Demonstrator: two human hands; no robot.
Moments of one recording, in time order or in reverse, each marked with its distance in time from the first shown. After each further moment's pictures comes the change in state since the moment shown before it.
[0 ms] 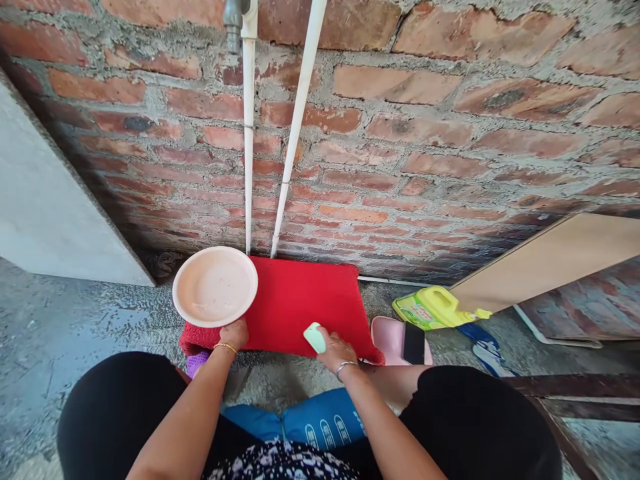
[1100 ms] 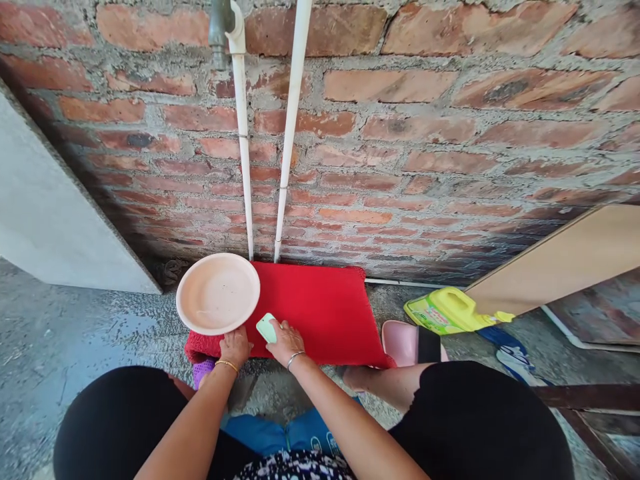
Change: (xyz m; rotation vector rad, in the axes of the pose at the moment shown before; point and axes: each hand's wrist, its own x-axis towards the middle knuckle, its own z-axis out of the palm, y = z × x) left_hand -0.020 0.006 0.006 0.033 0.113 -0.139; right_hand 0.013 -0.122 -0.002 0.195 0.135 -0.296
